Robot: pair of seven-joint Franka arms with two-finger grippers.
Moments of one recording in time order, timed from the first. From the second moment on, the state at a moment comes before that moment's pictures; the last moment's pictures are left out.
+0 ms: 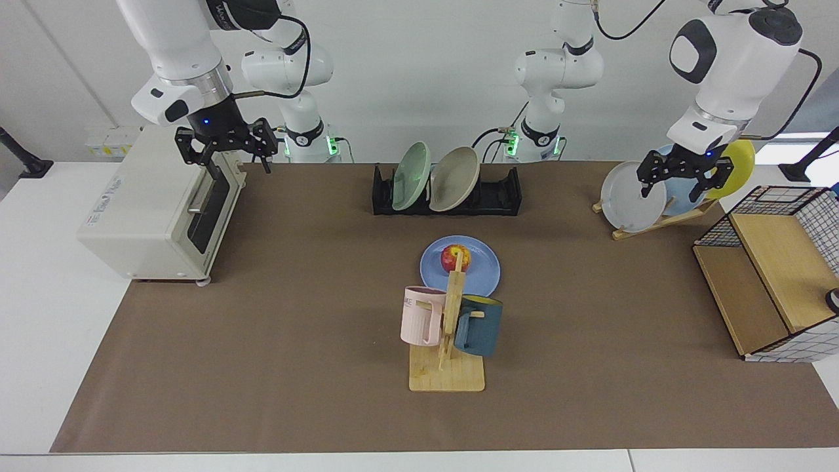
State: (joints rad) left arm -0.06 -0.12 0.14 -1.90 0.05 1.86 0.31; right arm 0.10 -0.02 -0.04 -1.58 0.00 1.58 -0.07
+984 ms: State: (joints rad) left arm -0.13 -0.09 0.10 -1.72 0.04 1.74 0.10; right arm 0.05 -0.02 -0.03 -1.59 0.00 1.59 -0.07
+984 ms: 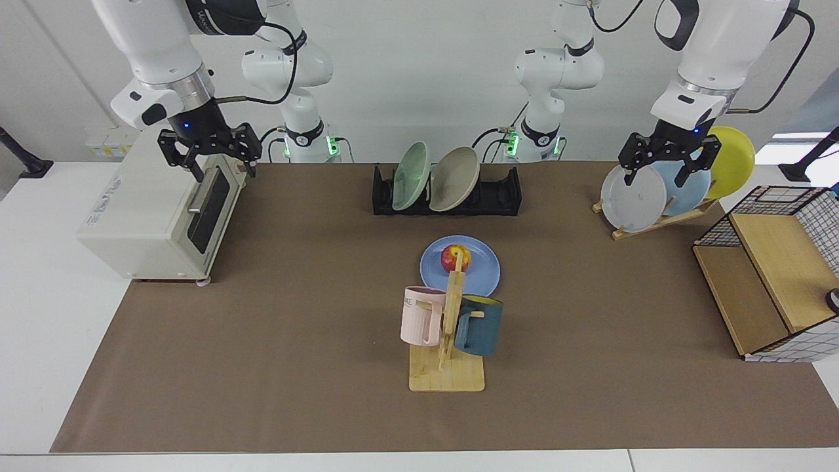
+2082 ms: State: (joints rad) left arm 0.01 -0.02 -0.02 -1.65 0.04 1.67 0.14; right arm 0.05 -0.02 -0.03 -1.59 0.00 1.59 -0.07
